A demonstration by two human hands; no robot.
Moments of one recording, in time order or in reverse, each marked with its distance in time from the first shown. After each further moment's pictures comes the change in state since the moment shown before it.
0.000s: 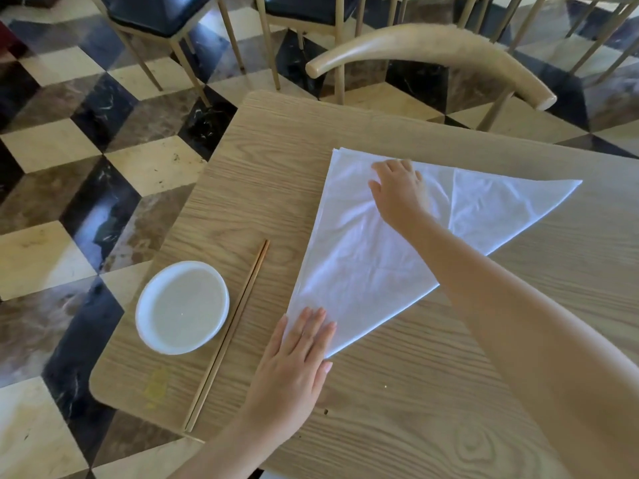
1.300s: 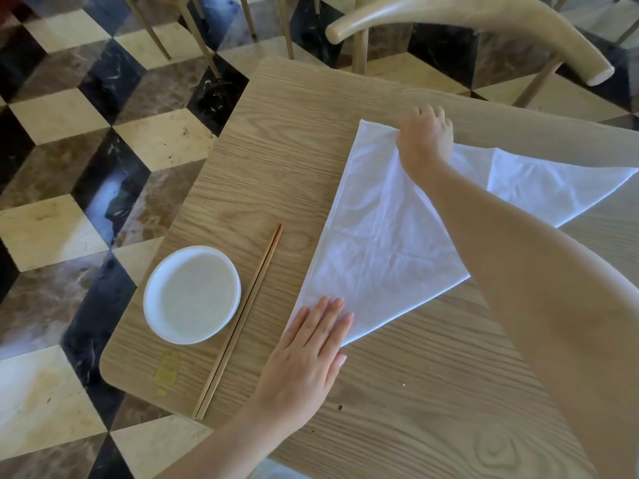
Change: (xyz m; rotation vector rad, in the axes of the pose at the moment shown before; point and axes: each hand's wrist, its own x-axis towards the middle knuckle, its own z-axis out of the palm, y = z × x) left_hand 0.000 -0.006 0.000 -0.002 -0.007 0.059; right_hand 0.064 0.002 0.015 -0.130 0.176 0.126
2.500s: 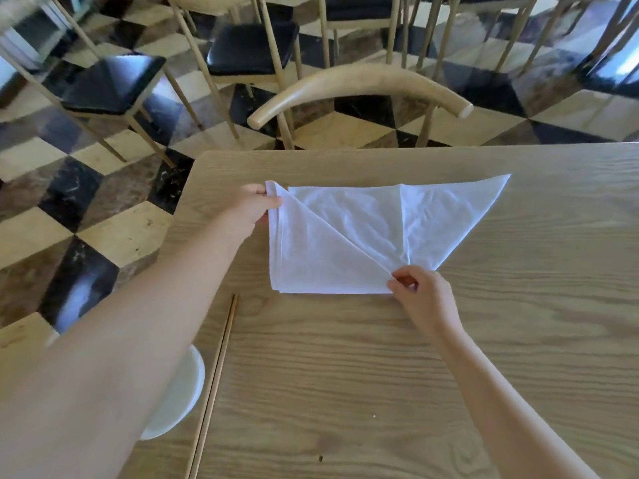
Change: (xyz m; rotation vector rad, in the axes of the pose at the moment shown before) left_hand 0.272 -0.093 -0.106 -1.074 -0.020 -0.680; right_hand -0.195 0.070 -0.072 0.665 -0.171 0.472
